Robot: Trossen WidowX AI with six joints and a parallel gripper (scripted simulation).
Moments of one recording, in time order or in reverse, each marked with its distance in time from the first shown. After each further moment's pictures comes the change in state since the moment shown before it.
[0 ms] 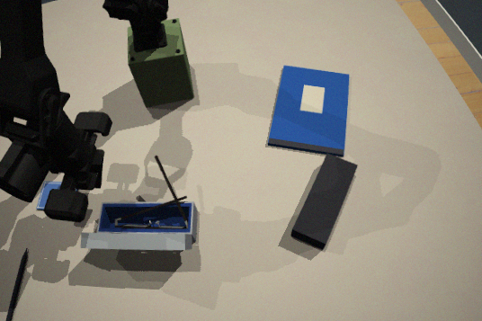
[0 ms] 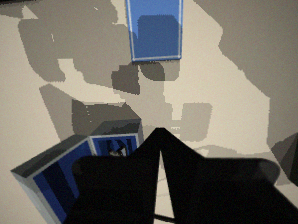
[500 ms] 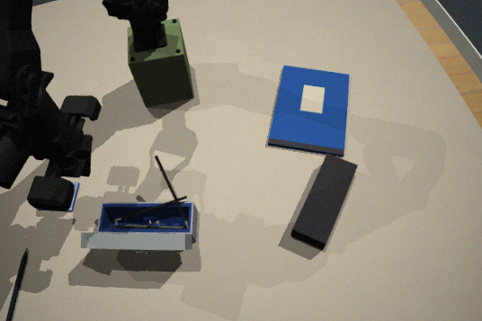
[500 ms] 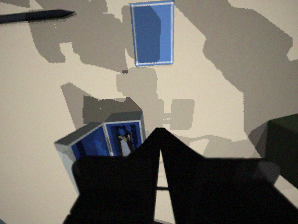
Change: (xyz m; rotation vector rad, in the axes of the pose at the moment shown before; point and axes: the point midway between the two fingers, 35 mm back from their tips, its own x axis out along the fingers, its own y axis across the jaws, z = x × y) arm -0.044 0.000 0.003 -0.001 0.003 -0.013
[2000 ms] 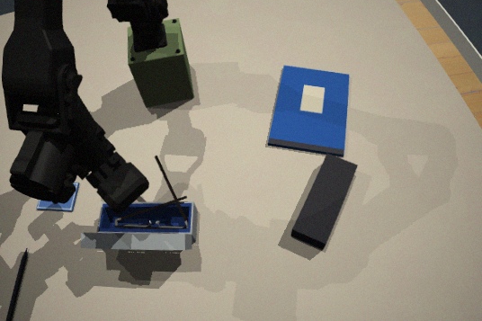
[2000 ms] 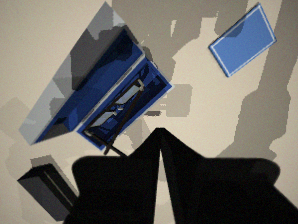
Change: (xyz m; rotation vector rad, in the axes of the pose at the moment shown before) arm -0.002 0.011 -0.053 -0.899 -0.001 0.004
